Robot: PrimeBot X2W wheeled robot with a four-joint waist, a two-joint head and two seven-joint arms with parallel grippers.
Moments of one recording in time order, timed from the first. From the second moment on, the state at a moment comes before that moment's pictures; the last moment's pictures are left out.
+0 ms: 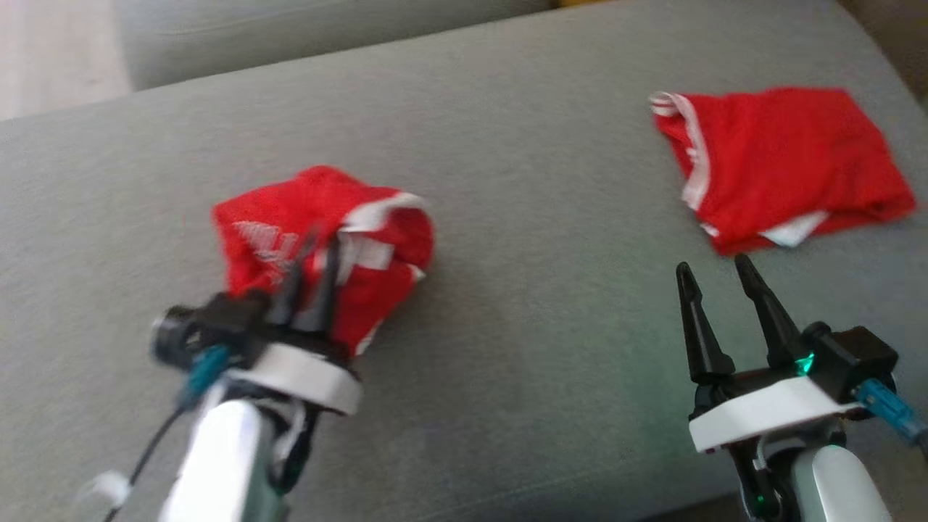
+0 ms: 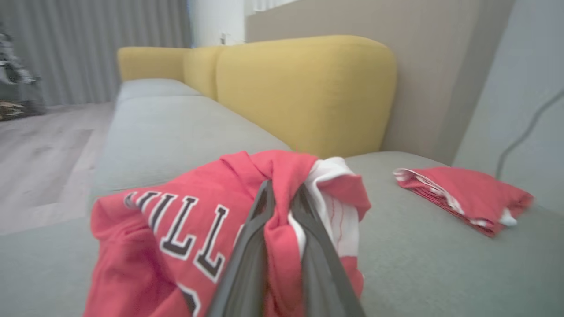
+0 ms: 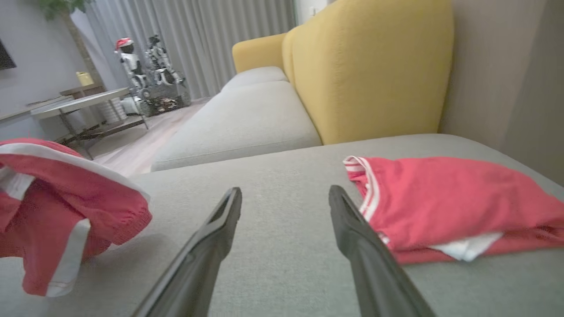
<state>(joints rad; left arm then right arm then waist) -0.18 0.06 -0.23 0.14 -0.11 -0.10 -0.22 0.01 -0.05 0.09 -0.03 0.19 0.13 -0.03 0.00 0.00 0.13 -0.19</state>
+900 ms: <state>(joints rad) -0.28 0.06 -0.39 0.28 -0.18 -0.07 -0.24 -0.01 -0.05 0.08 0.02 0.22 0.13 -0.04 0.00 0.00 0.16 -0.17</state>
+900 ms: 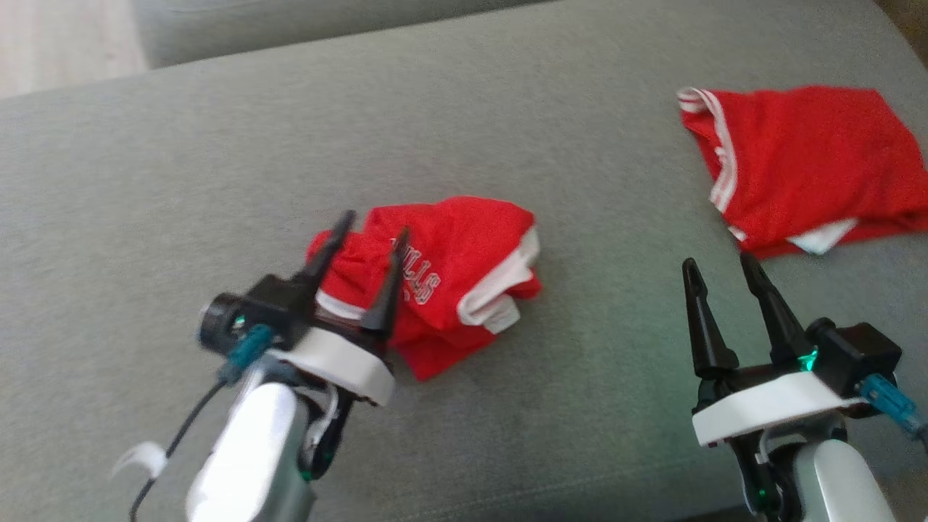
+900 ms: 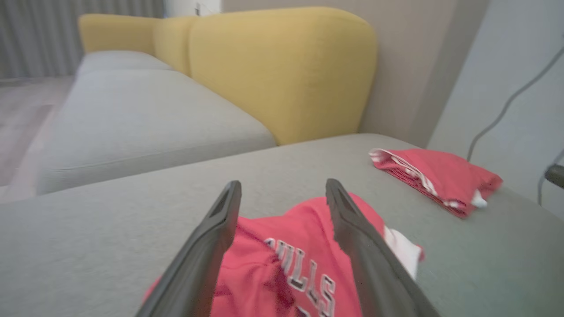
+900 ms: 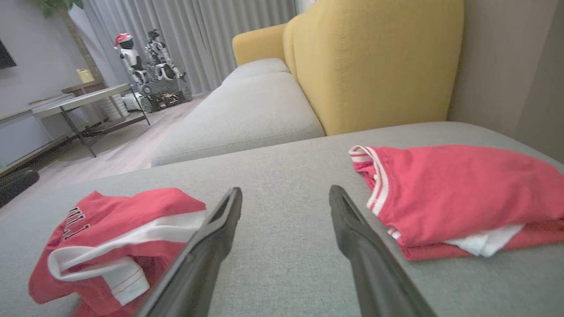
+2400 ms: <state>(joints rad) 0.13 0.20 -0.17 0.06 -0.26 0.08 -0.20 0.12 -0.05 0.05 -0.03 0.17 0.13 0.05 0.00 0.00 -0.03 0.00</state>
